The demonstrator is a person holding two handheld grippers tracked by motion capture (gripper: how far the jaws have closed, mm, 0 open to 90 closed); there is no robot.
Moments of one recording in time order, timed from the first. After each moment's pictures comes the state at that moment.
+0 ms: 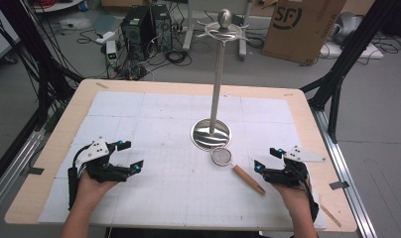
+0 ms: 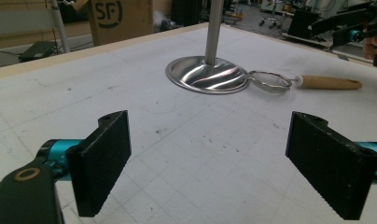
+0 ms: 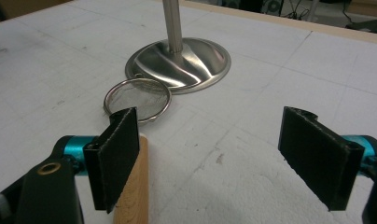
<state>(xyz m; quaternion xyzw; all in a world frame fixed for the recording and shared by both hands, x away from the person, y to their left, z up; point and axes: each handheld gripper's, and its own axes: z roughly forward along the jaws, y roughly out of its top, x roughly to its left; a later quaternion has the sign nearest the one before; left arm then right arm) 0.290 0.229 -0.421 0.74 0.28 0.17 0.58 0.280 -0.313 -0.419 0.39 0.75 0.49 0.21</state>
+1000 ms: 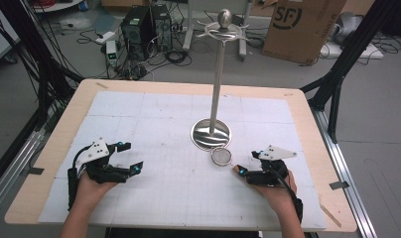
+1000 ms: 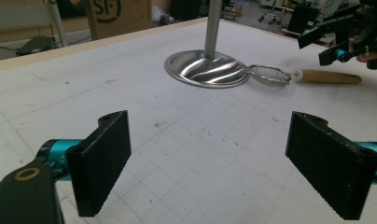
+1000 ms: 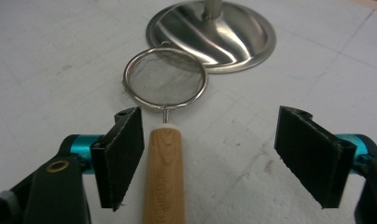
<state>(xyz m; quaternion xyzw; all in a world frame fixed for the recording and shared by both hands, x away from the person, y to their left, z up) 0.290 0.230 -0.424 0.75 0.28 0.16 0.58 0.291 -0.263 -0.430 0.35 0.81 0.42 0.19</state>
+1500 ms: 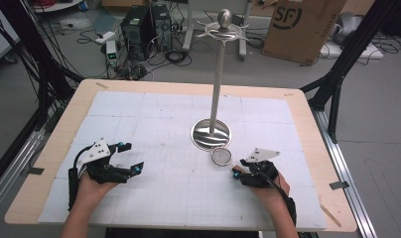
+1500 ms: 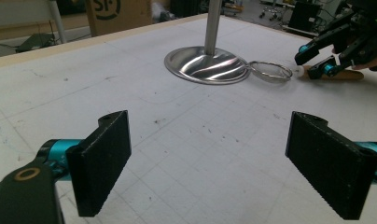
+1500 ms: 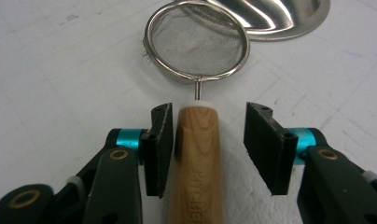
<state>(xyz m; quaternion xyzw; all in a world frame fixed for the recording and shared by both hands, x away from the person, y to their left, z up) 0.290 0.228 -0.425 0.75 0.28 0.16 0.57 0.294 -0.243 -0.440 0.33 0.86 0.36 0.17</state>
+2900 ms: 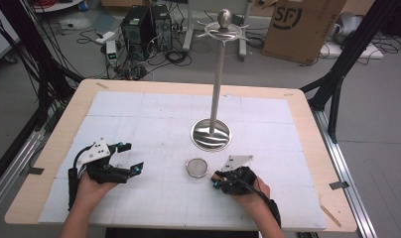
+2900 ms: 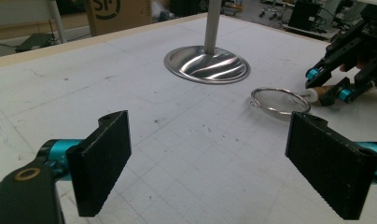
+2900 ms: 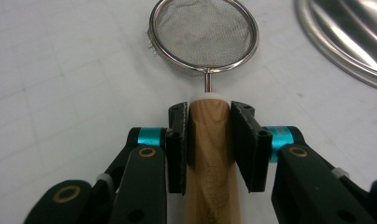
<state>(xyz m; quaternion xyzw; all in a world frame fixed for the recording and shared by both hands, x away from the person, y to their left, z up) 0.289 0.229 -0.425 0.75 0.28 0.16 0.57 0.279 -0.181 -0.439 0.24 0.89 0.36 0.11</state>
